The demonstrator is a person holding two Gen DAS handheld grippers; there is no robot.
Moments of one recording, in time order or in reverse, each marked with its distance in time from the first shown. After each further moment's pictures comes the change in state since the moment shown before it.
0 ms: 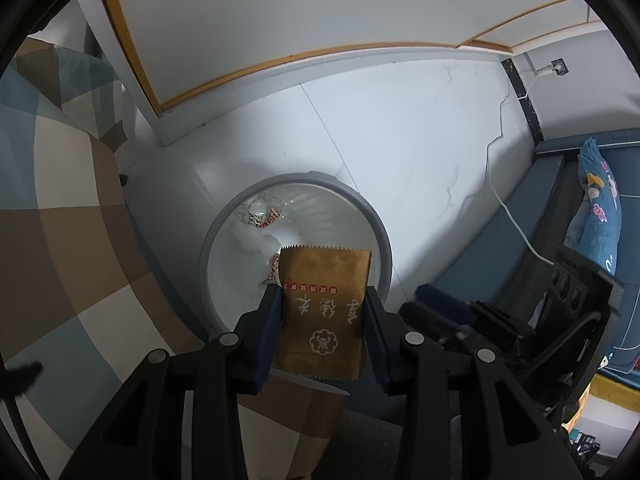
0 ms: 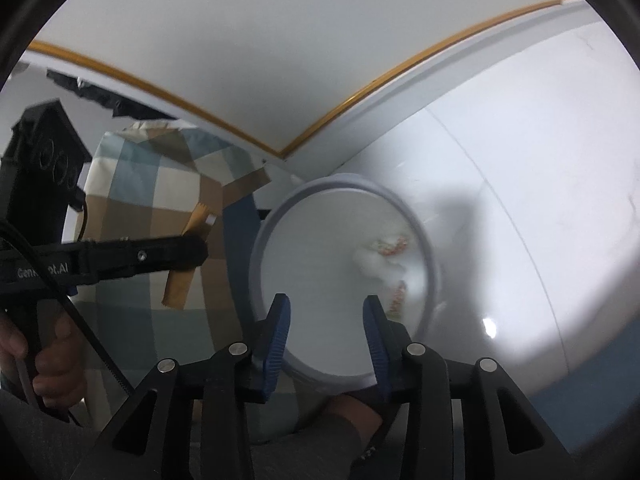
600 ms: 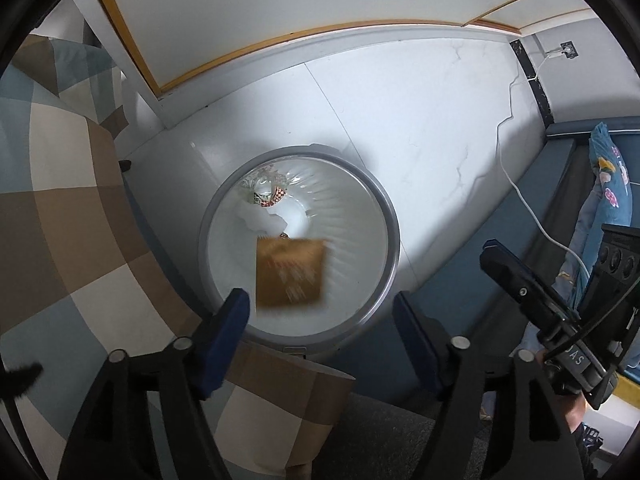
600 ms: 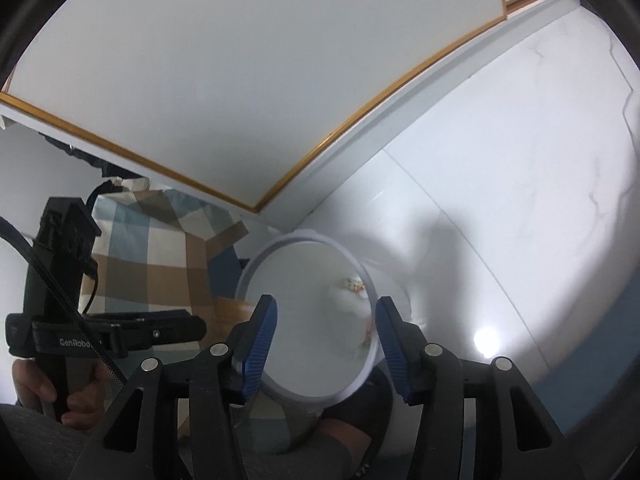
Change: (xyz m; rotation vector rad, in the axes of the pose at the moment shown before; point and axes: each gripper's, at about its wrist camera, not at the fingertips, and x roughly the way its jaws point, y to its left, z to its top) left arm 0.009 -0.005 -0.006 0.004 0.069 0.050; right arm -0.044 -0.016 0.008 0.080 -0.150 -0.044
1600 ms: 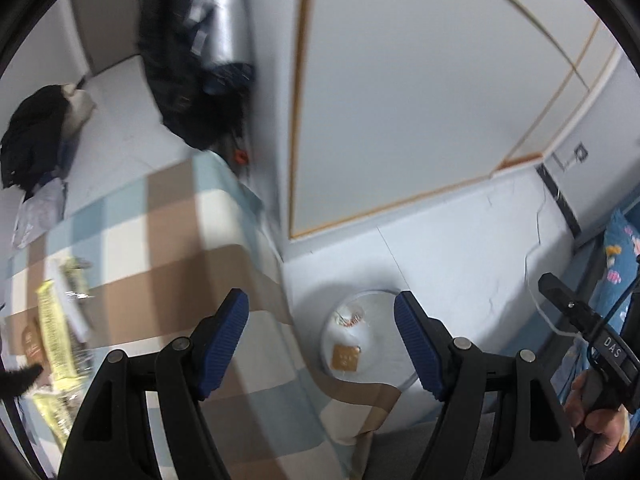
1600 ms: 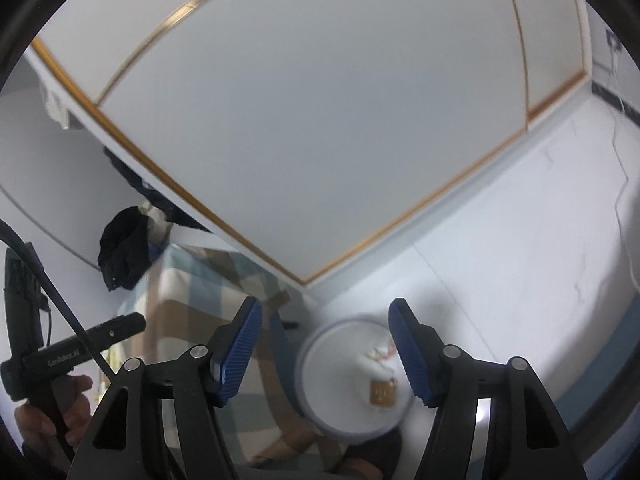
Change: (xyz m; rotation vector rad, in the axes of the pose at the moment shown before) left arm -0.162 0.036 -0.079 -0.099 -0.614 0.228; right arm -0.113 0.114 0.021 -0.177 -0.280 0.016
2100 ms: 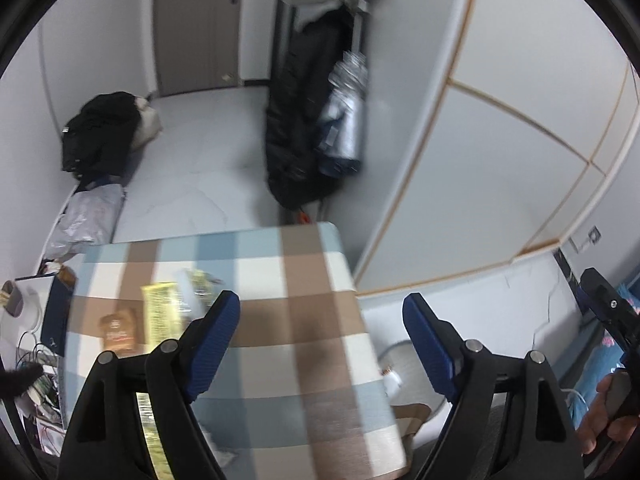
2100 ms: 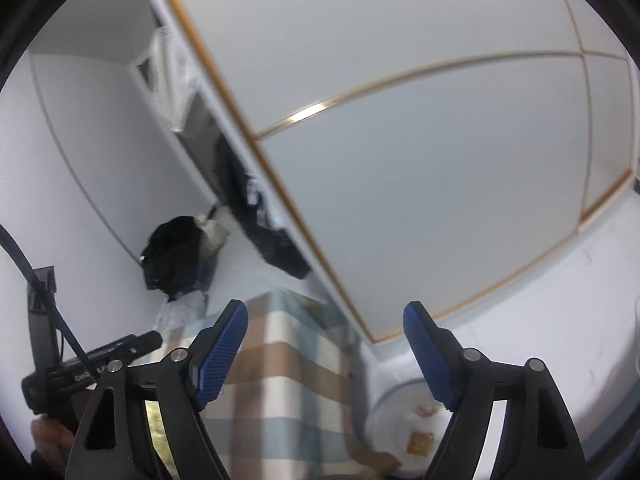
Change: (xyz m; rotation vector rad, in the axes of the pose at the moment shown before) left arm -0.103 0.086 -0.020 -0.168 -0.266 0.099; right arm -0.071 0.146 0.010 -0.218 -0.176 0.146
